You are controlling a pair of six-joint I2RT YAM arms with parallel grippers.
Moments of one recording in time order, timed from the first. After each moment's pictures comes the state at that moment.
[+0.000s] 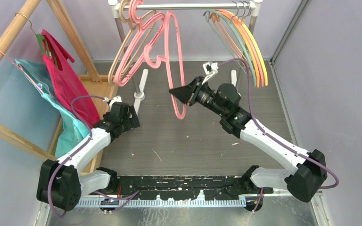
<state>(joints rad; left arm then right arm) -0.30 1.13 0.65 -0.40 -0.31 -0.54 0.72 1.18 0.97 0.30 -0.22 0.69</state>
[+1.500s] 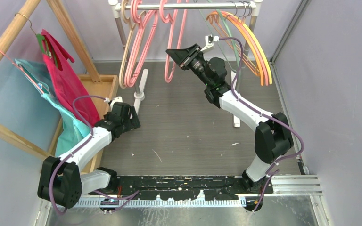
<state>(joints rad) -0.30 1.16 0.65 -0.39 -0.31 -0.53 0.55 1.67 1.33 0.68 -0.19 1.01</state>
